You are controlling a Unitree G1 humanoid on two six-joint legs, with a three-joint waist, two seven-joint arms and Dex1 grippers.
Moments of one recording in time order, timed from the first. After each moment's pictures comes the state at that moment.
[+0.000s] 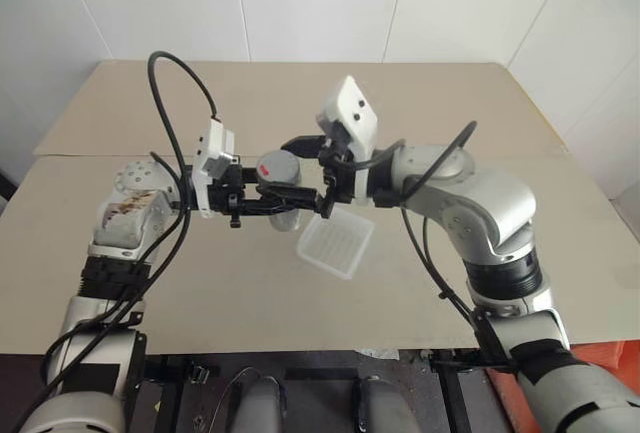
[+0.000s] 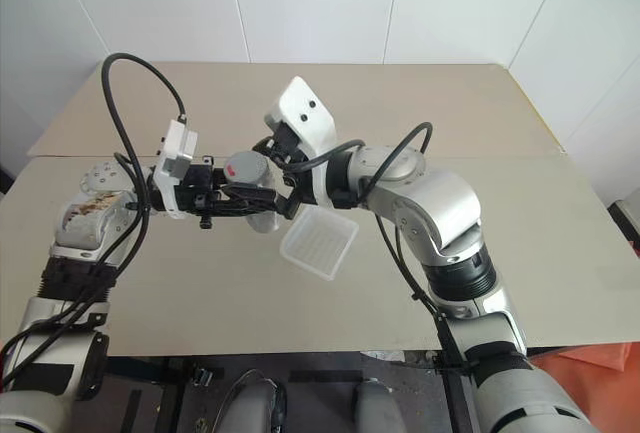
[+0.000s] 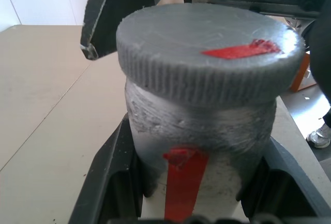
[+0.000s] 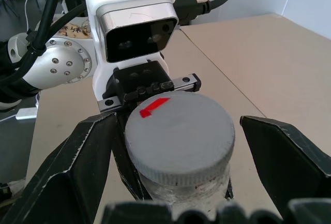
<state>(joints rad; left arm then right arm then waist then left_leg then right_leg) -0.73 0.62 -0.02 0.19 -0.46 0.33 -1.38 -0.94 -0.33 0.22 -0.29 0.54 0.96 0.63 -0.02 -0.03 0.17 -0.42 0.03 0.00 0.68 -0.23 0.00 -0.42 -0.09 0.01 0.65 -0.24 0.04</state>
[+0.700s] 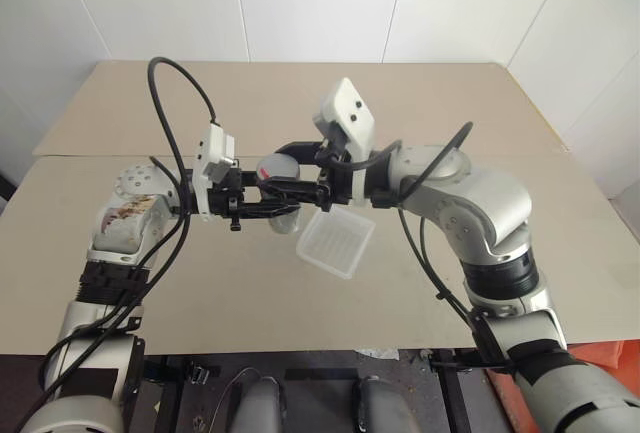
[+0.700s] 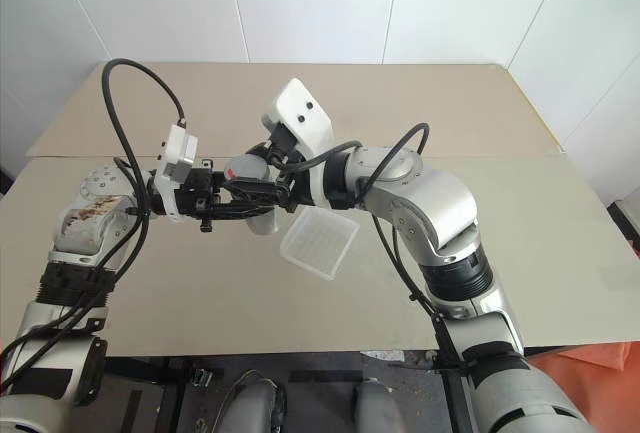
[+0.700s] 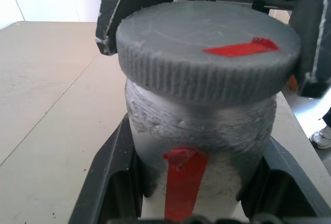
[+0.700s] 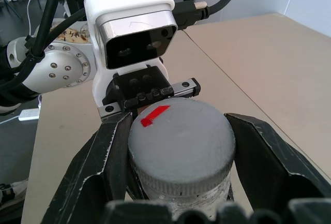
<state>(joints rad) -0.70 0.62 -0.02 0.16 -0.47 0.33 -1.36 -0.94 -0.32 0.22 -0.29 0.53 0.96 0.63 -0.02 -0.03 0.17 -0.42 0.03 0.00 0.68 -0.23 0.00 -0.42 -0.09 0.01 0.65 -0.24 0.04</state>
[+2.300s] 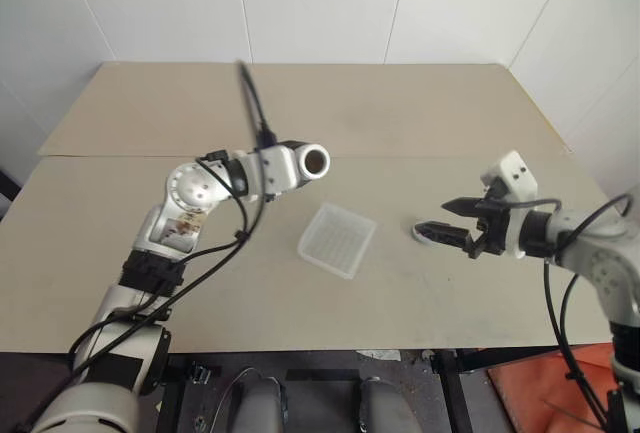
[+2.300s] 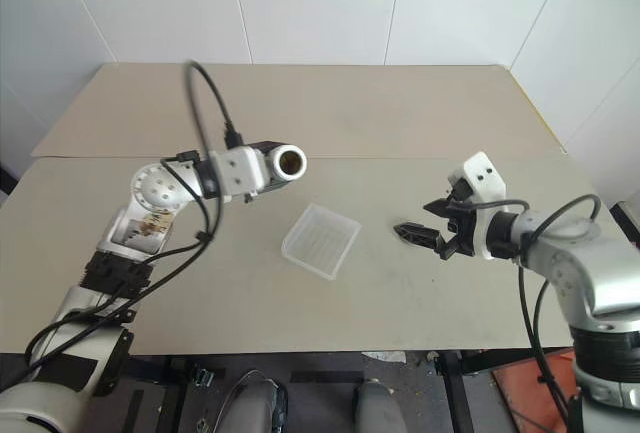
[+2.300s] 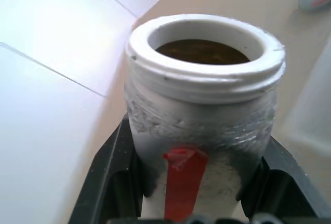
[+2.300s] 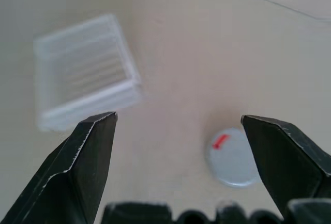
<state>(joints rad) -0.85 0.60 -0.30 0.35 0.46 -0.54 -0.57 -0.49 -0.90 -0.15 -0.35 0.70 1.15 0.82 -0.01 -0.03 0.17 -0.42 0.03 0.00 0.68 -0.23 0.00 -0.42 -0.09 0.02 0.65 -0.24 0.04</state>
